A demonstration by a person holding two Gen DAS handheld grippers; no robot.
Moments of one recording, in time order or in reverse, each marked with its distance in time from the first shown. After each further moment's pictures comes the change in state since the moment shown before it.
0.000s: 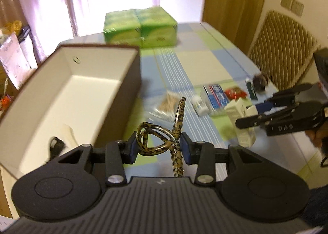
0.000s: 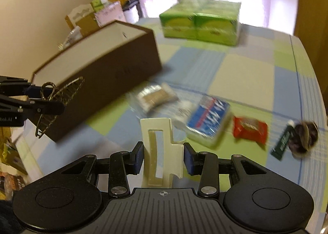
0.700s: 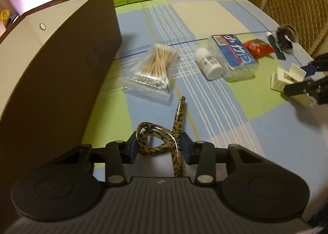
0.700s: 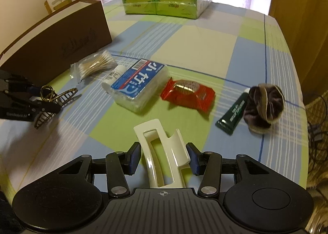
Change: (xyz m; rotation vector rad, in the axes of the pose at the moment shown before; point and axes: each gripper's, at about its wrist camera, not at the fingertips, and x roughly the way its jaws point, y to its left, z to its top) left arm 0.132 -0.042 -0.032 0.081 0.193 0.046; right arm 0.018 -0.096 -0.051 -0.001 0.089 -0.125
